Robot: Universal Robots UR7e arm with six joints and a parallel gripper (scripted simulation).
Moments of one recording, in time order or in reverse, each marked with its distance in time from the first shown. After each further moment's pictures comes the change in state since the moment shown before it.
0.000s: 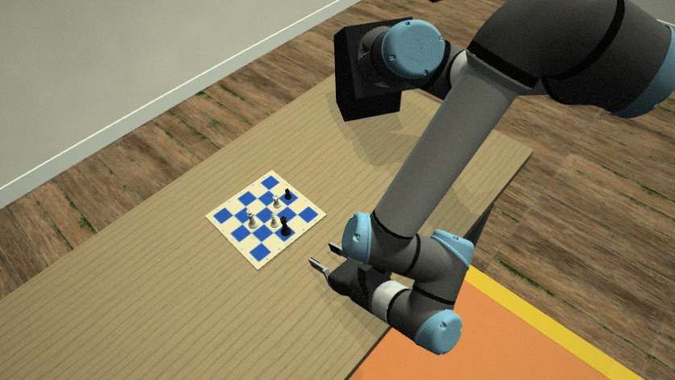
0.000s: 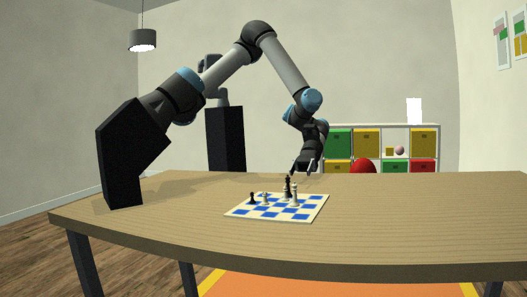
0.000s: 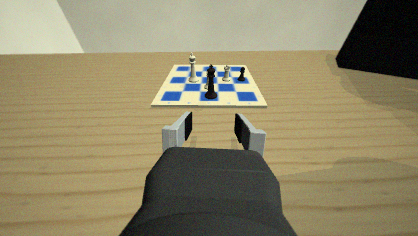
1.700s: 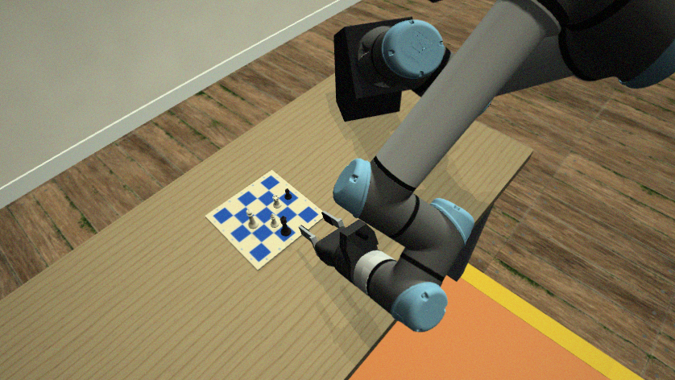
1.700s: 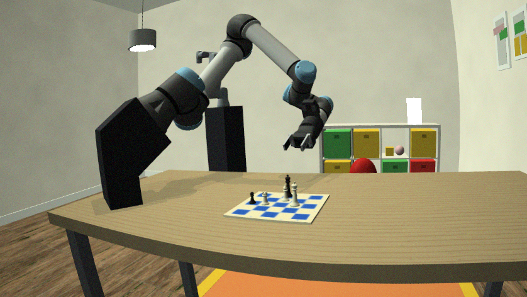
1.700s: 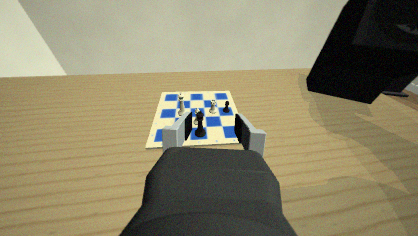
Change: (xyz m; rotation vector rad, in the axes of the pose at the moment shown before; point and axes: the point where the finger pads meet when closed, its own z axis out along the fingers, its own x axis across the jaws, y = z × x) arm 0.005 -0.088 -0.012 -0.021 0.111 0.018
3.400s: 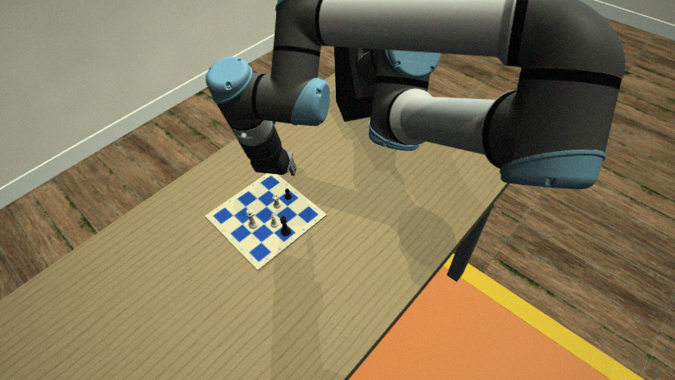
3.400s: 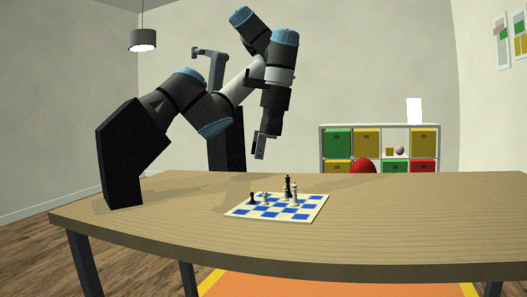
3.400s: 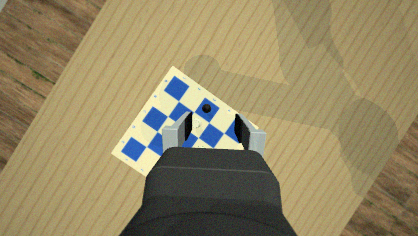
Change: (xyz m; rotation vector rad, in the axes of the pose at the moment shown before) arm 0.024 -0.090 0.155 -0.868 0.566 0.674
